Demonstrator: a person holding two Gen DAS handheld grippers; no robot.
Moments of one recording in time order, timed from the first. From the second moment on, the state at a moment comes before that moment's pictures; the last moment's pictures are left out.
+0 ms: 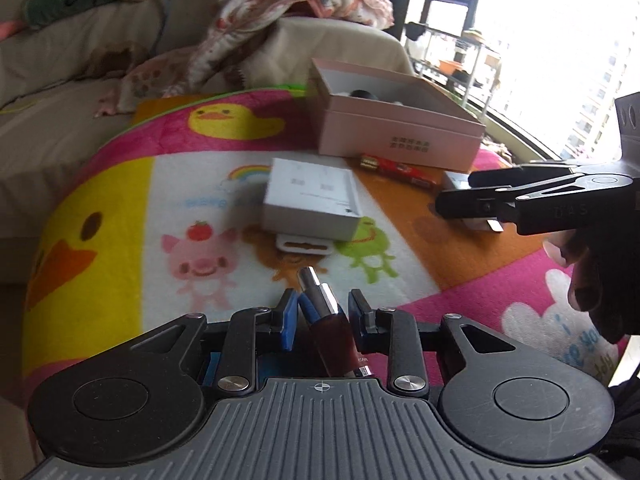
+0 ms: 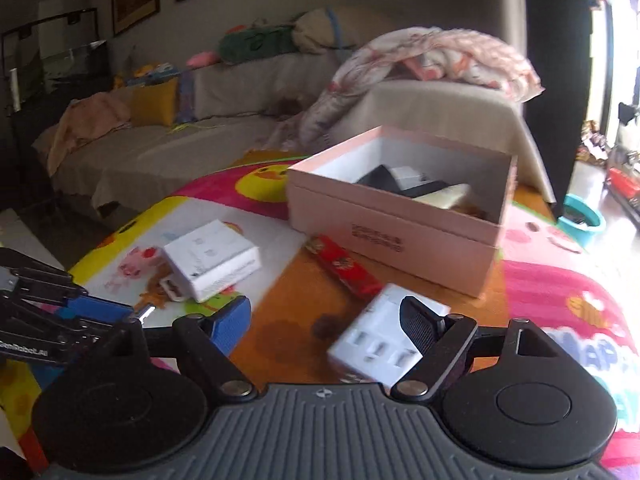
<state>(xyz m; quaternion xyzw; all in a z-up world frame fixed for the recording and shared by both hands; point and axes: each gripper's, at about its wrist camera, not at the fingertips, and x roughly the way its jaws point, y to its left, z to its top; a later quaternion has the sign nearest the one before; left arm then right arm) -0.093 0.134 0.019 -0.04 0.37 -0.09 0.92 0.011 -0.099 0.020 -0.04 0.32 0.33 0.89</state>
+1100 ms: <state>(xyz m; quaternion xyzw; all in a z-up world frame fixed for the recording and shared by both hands) -0.083 0.166 0.004 -0.14 0.32 -0.07 0.93 0.030 -0.060 0.005 -0.11 0.34 0.31 0.88</state>
